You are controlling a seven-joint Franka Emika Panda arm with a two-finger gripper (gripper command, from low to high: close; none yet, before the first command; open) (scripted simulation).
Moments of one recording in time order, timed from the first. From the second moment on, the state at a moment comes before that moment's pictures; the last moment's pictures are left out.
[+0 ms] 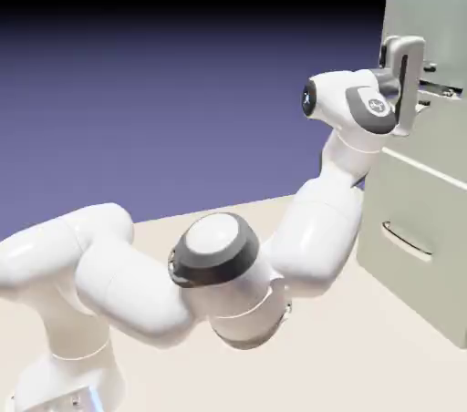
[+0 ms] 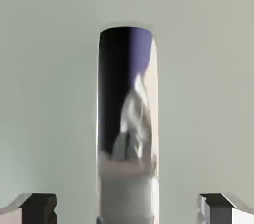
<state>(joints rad) -1.17 1.55 1.95 -1.87 -2.64 2.35 -2.87</state>
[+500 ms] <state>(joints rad) -1.55 1.62 2.06 -2.41 -2.53 2.18 -2.80</state>
